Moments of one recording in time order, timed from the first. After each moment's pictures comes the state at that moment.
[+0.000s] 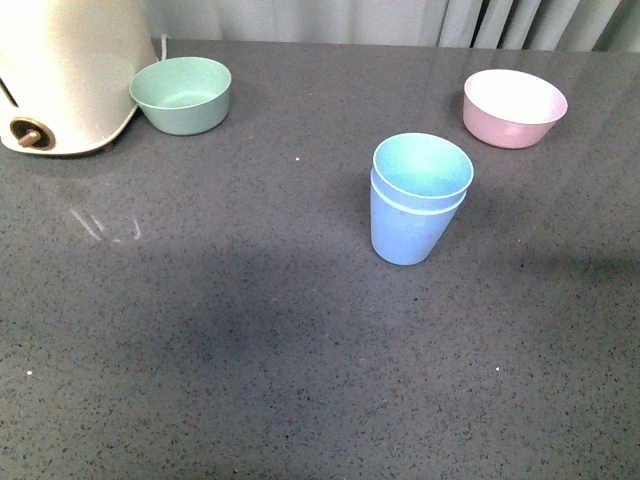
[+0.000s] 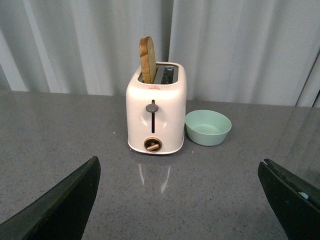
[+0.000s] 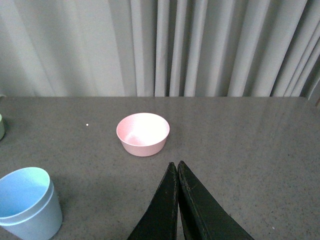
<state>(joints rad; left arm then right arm) 0.00 0.01 0.02 0.00 0.00 -0.01 0.00 0.76 0.16 0.60 0.00 -0.01</state>
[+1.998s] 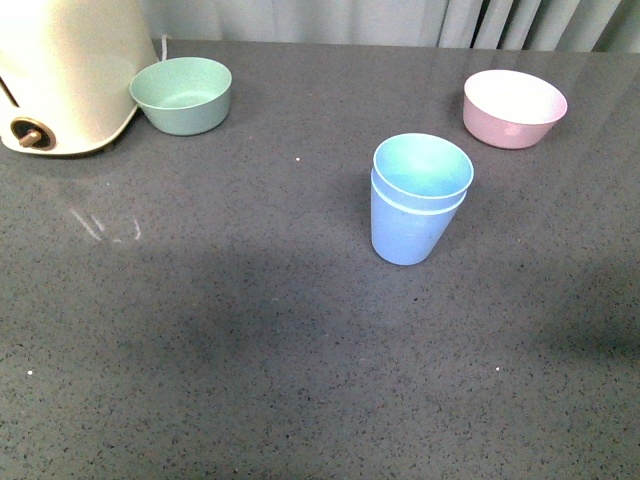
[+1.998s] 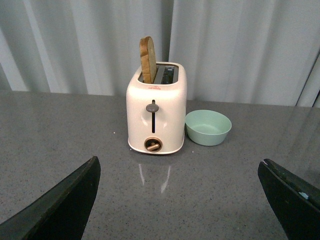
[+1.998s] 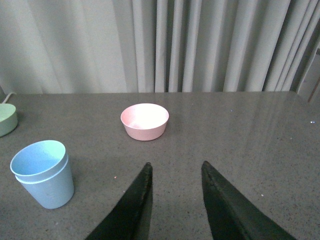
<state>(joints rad) 0.00 0.01 0.02 0.00 0.00 -0.01 0.00 0.01 0.02 0.00 0.00 -0.01</state>
